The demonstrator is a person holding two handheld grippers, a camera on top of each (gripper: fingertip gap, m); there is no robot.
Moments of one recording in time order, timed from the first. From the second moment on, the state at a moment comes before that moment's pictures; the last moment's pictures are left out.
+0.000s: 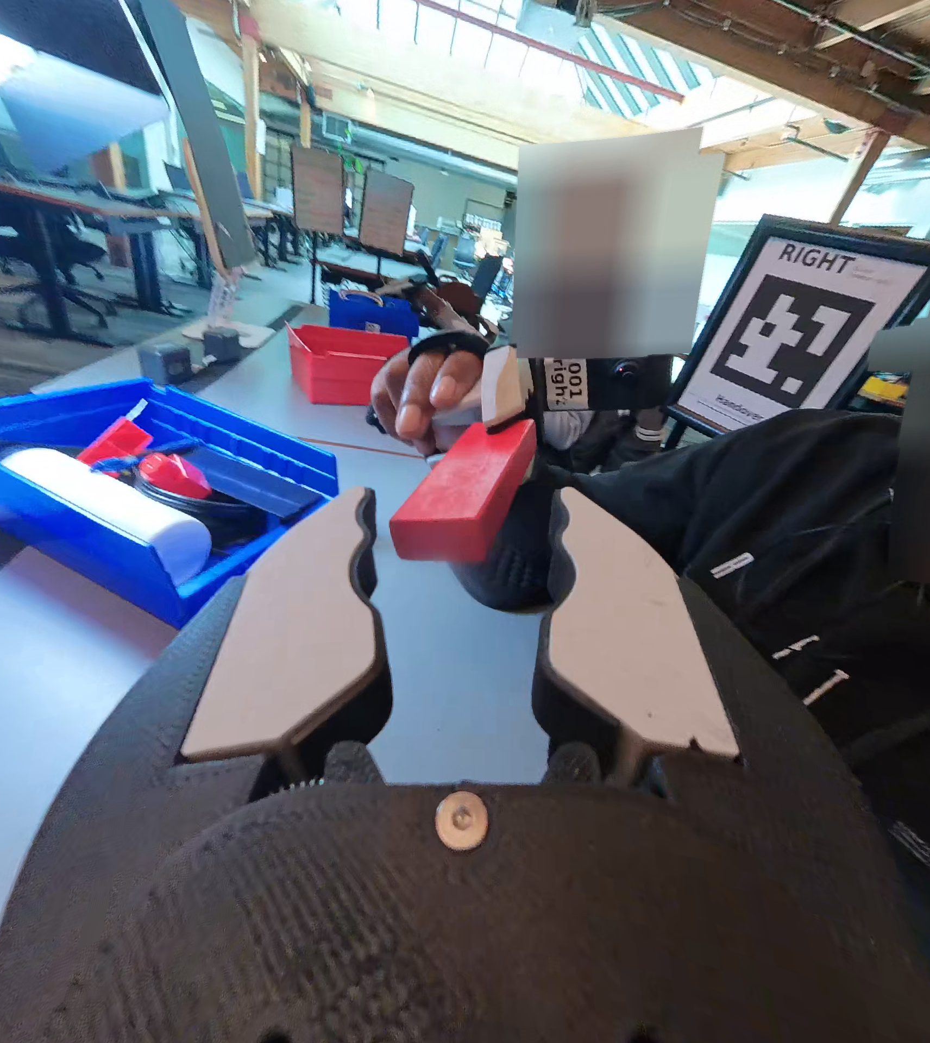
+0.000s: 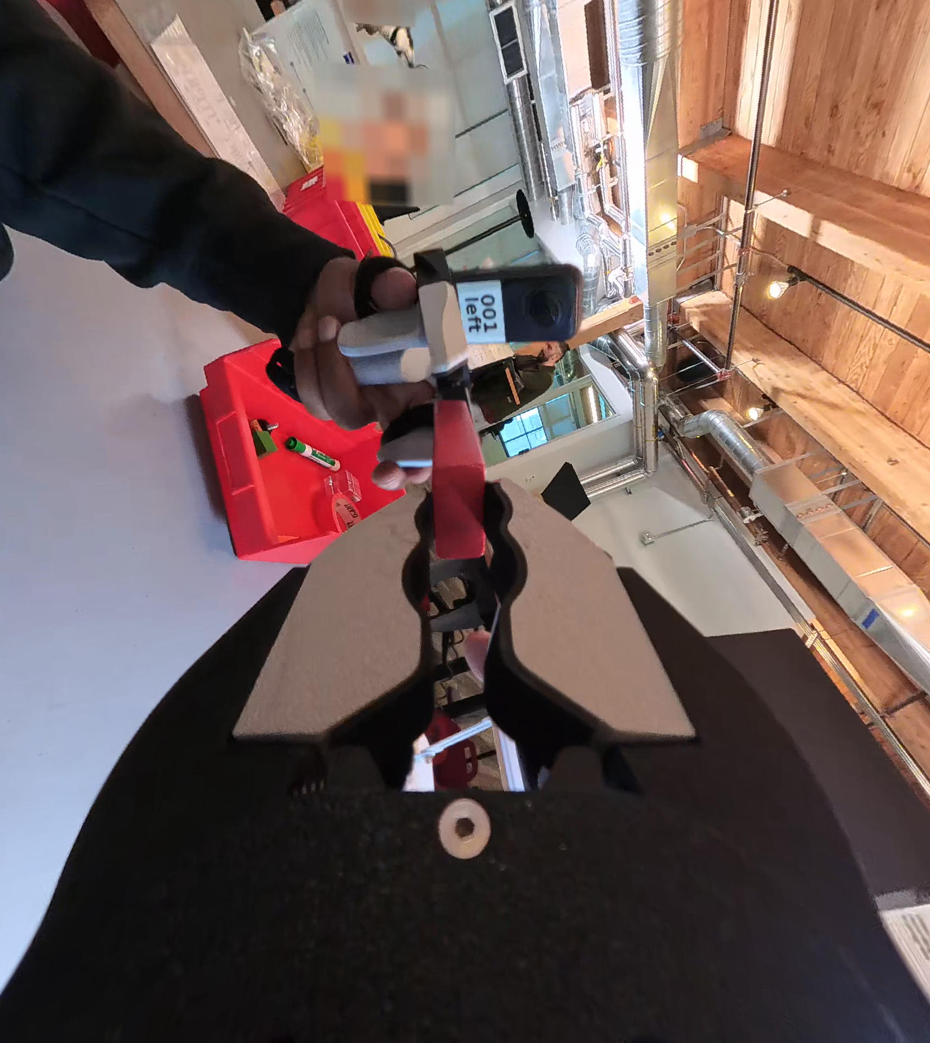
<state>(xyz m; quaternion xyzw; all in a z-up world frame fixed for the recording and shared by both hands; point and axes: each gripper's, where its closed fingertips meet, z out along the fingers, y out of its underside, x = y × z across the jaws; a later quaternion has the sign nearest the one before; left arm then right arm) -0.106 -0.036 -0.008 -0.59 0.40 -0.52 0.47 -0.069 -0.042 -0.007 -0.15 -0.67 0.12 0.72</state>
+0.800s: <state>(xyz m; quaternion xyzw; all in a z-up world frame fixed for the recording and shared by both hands) -0.117 -0.002 -0.012 -0.62 0.43 -0.23 0.61 -0.039 0.050 -0.031 -0.48 -0.64 0.17 0.58</state>
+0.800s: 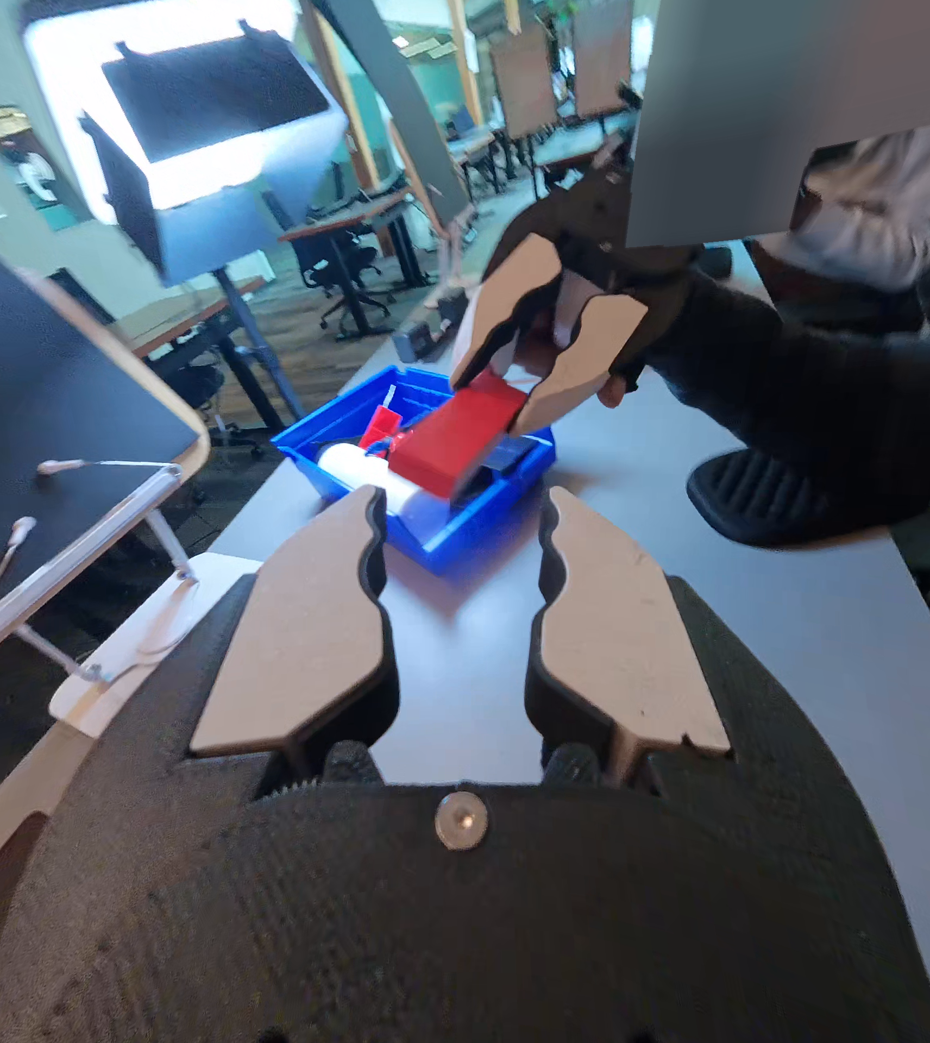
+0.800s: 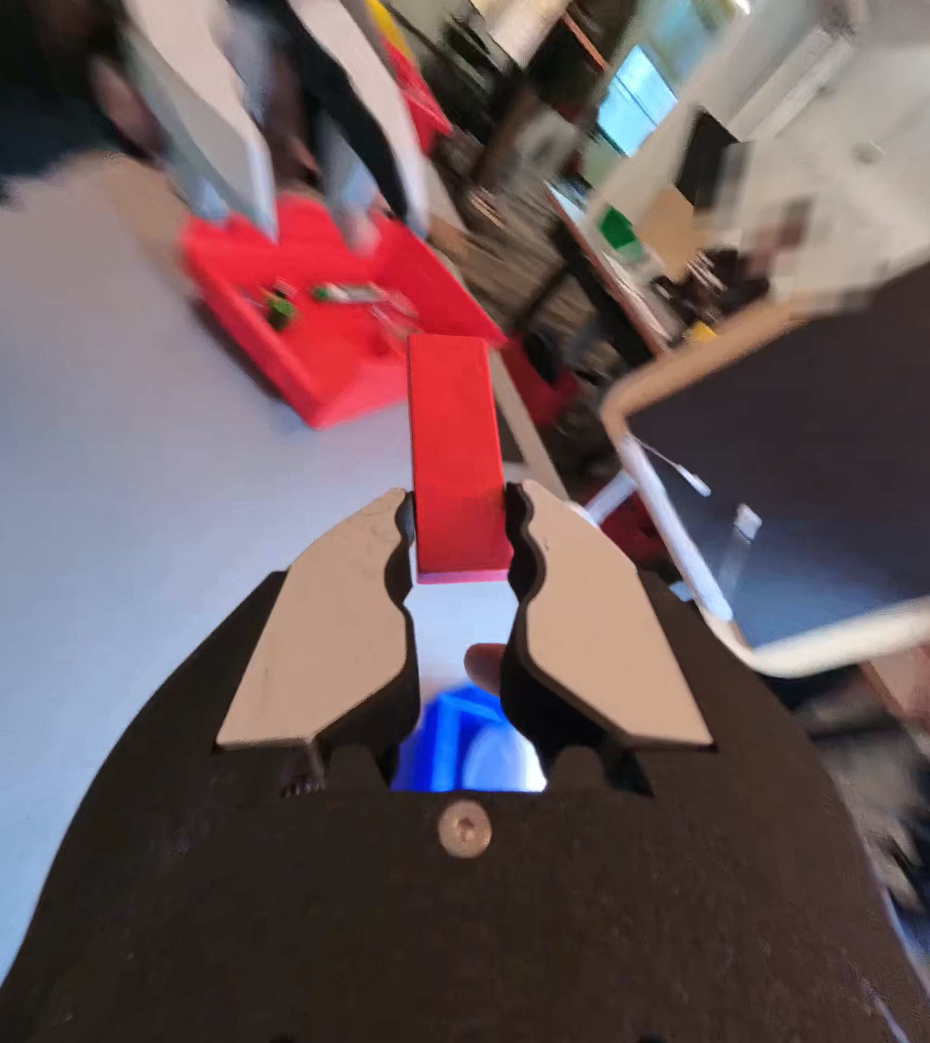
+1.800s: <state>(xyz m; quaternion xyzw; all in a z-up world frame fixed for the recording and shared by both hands) -0.393 0.034 -0.181 -0.94 0.20 0.08 0.25 0.131 0.256 -0.153 -0.79 -0.38 -0.18 0.45</state>
